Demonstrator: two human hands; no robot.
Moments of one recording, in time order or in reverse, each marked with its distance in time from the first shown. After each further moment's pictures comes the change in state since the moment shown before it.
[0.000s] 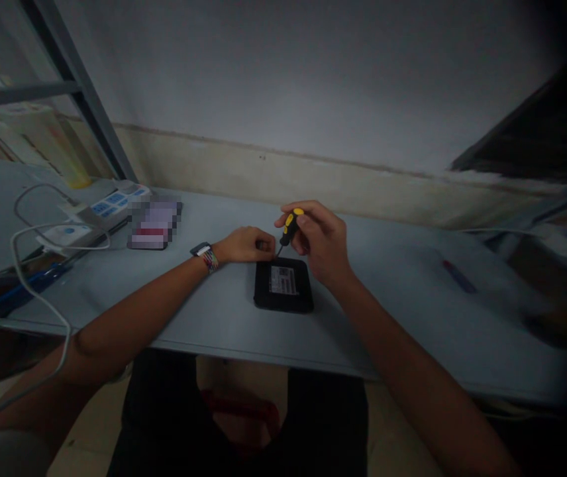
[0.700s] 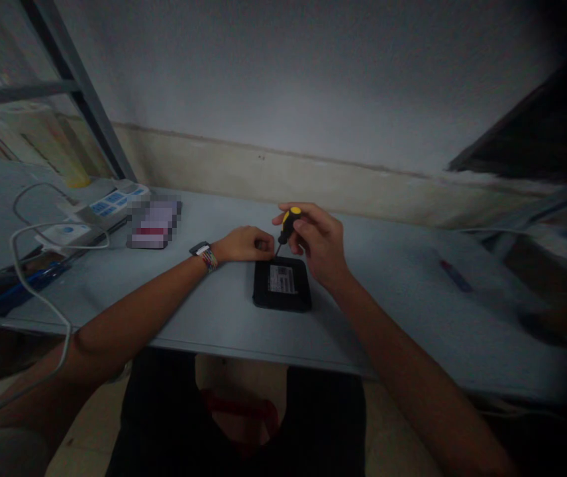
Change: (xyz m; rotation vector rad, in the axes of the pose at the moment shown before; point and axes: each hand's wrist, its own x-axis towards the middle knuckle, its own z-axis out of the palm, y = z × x) left_hand 0.001 0.000 0.000 0.003 0.004 -0.004; right_hand -0.002 0.004 -0.005 0.009 -0.028 0.041
